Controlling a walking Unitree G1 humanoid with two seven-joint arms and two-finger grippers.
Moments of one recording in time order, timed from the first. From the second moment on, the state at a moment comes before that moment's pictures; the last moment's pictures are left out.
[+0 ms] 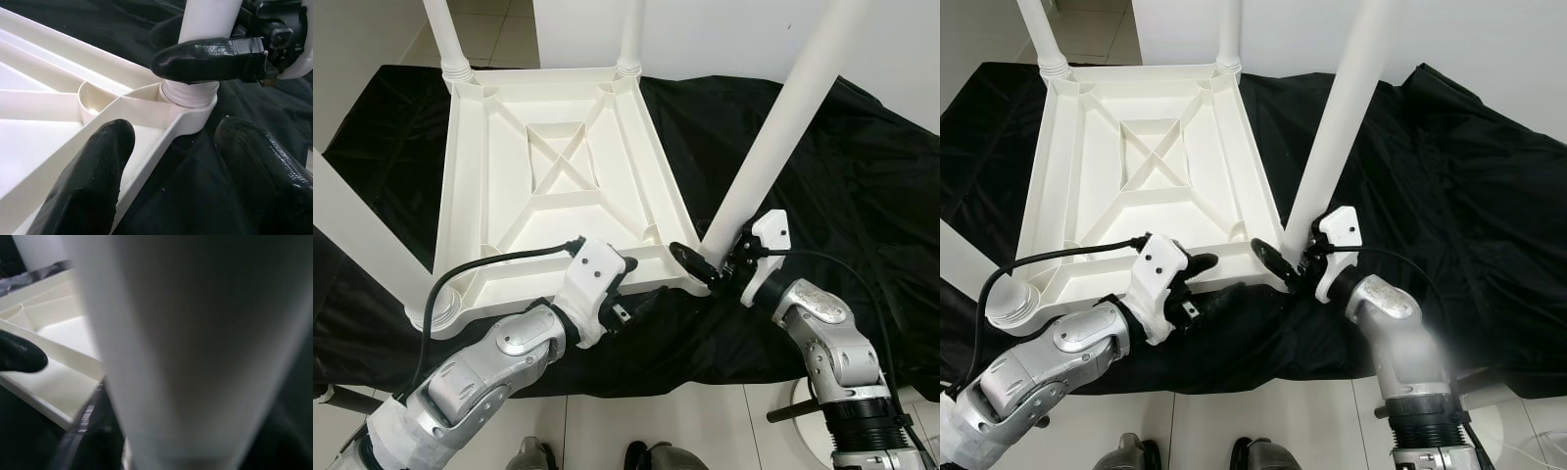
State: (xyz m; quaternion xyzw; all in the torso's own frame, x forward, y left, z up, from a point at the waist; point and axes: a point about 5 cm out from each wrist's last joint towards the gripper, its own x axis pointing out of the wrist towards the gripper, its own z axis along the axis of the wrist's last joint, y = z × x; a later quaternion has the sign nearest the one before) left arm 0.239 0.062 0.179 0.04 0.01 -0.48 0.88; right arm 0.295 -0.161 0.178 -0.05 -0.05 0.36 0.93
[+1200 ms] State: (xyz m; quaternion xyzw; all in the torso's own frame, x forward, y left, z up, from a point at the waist) left arm 0.237 0.061 0.177 -0.01 0.01 -0.48 0.88; right arm 0.270 -0.123 0.166 0.07 -0.08 0.04 0.99
